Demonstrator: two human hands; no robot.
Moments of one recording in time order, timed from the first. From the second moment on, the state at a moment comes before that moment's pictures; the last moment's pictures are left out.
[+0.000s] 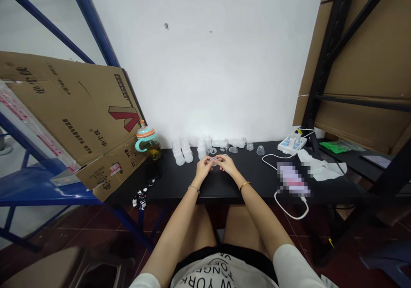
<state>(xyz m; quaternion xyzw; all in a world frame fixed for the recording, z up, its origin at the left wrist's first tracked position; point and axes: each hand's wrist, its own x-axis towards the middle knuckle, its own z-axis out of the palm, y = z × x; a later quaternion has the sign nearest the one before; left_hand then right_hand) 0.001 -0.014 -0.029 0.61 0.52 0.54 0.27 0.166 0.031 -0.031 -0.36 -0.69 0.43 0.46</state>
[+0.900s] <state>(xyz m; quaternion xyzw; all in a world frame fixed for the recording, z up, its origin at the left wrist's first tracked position) 0.002 -0.017 -0.030 0.66 0.53 0.49 0.20 0.167 0.027 -0.031 -0.36 -0.74 0.35 0.44</state>
